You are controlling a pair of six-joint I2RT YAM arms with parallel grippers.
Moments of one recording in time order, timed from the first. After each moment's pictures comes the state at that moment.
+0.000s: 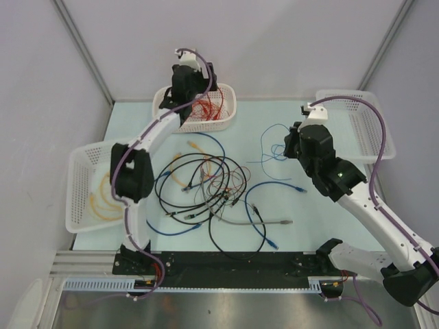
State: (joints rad) left arm -0.33 2.12 1.92 0.08 -0.12 -0.21; right arm 0.60 1.05 1.14 -0.45 0.42 0.37
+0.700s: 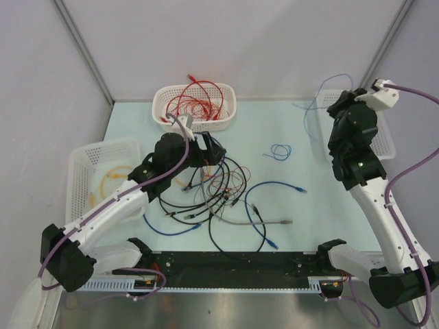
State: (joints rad) left arm -0.64 1.16 0.96 -0.13 -0.04 -0.59; right arm 0.32 1.05 1.23 -0.05 0.69 0.36
